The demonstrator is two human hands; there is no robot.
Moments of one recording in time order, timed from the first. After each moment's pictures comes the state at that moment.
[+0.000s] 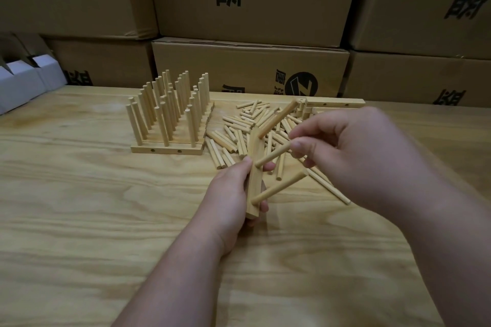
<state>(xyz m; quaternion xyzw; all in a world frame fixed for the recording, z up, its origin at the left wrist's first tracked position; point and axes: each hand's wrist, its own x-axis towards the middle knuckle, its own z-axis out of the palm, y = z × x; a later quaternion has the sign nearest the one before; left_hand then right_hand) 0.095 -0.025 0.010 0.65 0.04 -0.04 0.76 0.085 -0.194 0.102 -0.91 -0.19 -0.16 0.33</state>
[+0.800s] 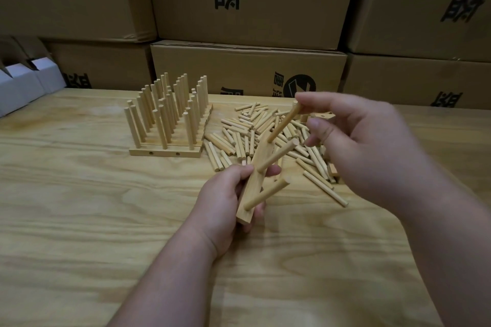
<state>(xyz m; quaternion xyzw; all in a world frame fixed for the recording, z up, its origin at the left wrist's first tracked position) 0.093 -0.018 0.011 0.60 -0.03 -0.10 0.80 0.093 -0.204 0.101 -0.86 -0.19 -0.19 0.43</state>
